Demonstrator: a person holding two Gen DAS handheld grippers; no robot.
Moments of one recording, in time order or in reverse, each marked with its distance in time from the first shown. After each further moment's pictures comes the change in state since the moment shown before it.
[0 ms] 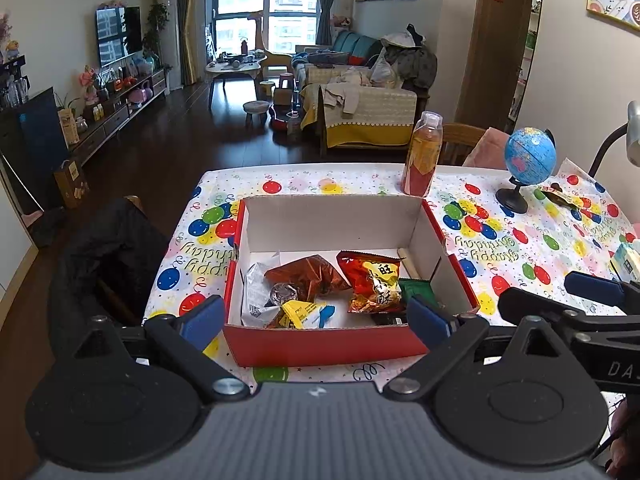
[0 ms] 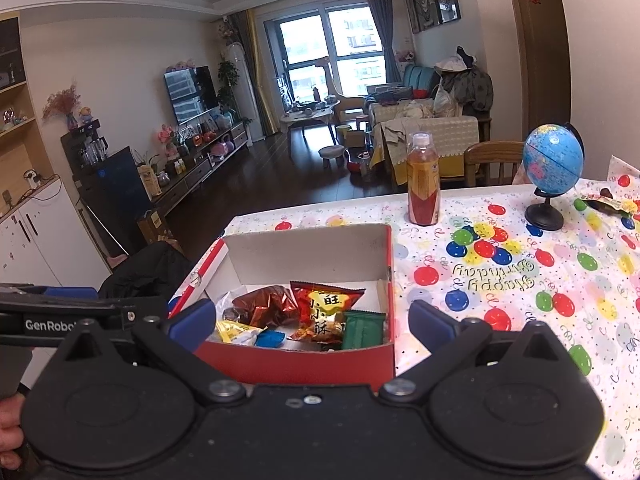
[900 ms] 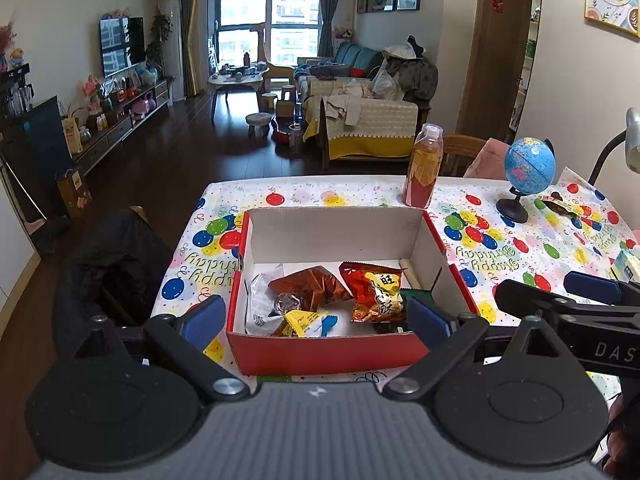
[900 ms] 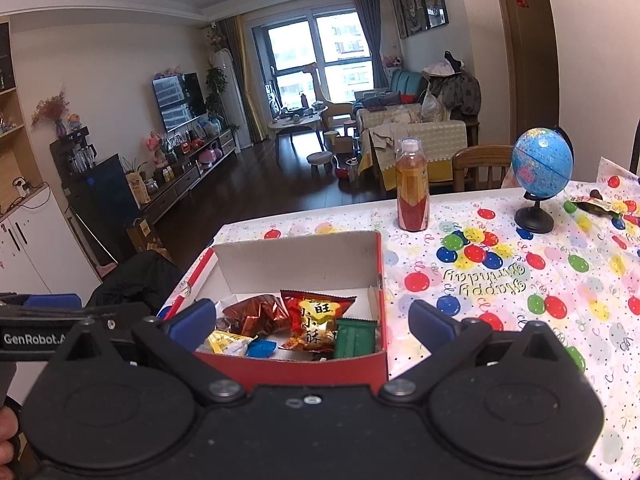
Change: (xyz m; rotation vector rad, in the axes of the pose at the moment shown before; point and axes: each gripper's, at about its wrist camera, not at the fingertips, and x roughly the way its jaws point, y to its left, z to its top) left arm -0.010 -0.003 0.001 0.002 -0.040 0.010; right arm 0.001 -0.001 0.003 0.015 -0.023 -0.036
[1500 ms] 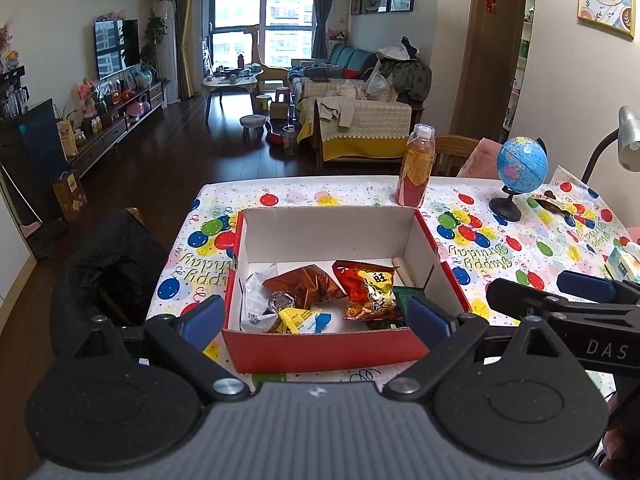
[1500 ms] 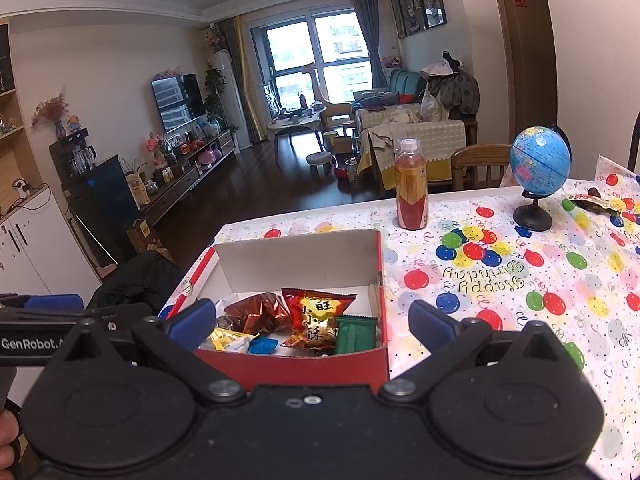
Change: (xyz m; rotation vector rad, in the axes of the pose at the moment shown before) left arm -0.005 -0.004 -0.004 0.005 -0.001 -0.018; right arm -0.004 0.001 0.000 0.008 0.001 -0.002
